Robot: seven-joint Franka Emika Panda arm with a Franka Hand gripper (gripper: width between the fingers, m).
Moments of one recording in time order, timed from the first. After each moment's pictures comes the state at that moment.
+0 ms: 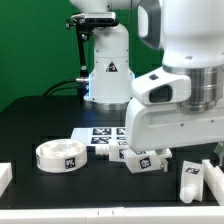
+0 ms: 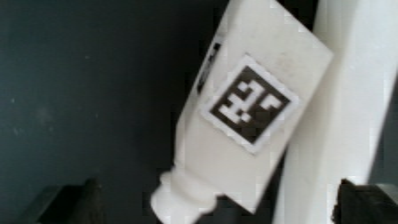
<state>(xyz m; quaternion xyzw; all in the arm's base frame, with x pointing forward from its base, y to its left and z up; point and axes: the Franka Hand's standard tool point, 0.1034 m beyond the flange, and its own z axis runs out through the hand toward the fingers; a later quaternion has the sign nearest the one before) 0.592 0.095 0.046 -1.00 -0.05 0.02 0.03</state>
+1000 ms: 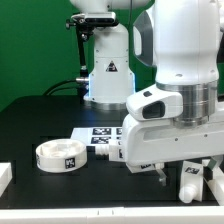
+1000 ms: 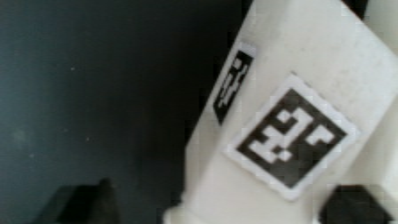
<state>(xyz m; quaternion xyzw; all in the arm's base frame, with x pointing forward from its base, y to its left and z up) 0.592 0.094 0.026 -1.00 -0.06 -0.01 0.03</state>
